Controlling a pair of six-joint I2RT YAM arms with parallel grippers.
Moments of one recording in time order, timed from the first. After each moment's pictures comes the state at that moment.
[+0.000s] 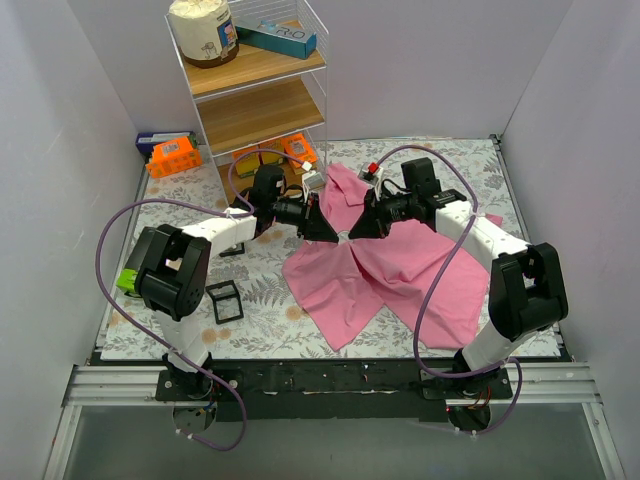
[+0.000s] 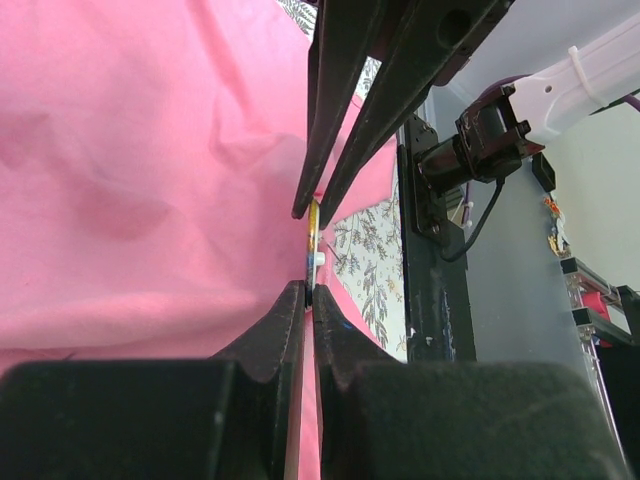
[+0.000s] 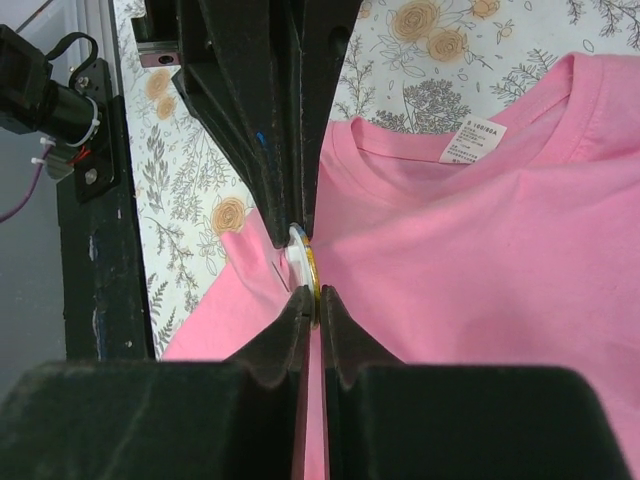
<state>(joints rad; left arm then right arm) -0.44 1.82 1.17 0.13 1.19 -0.17 0.38 1.62 1.18 -0.35 -0.99 -0.23</state>
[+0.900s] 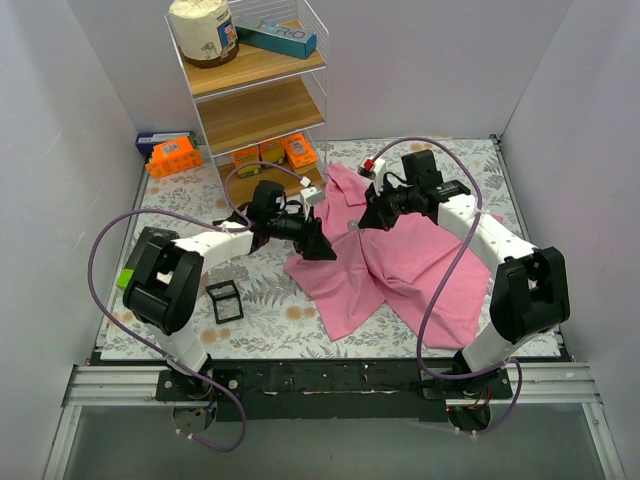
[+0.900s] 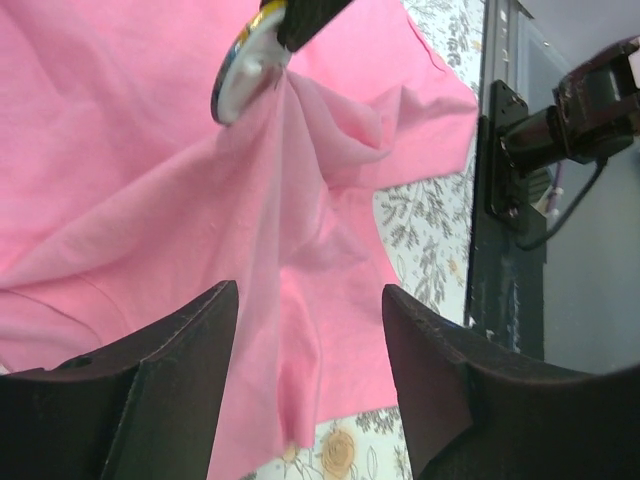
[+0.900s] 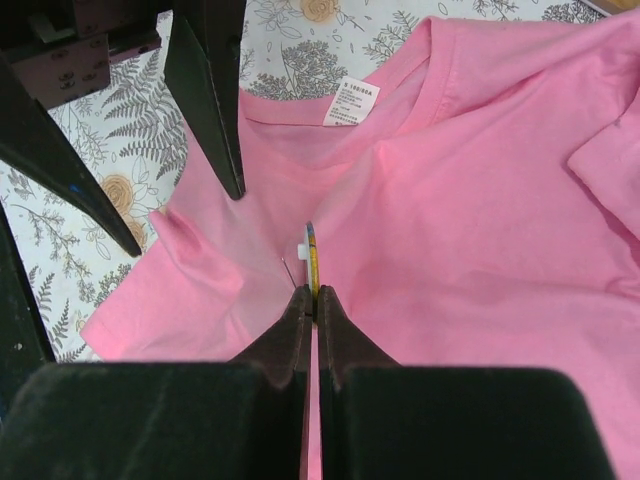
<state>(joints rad) -0.47 1.71 1.02 0.06 1.00 -0.04 0.38 1.61 1.27 -0.49 -0.73 -0.37</state>
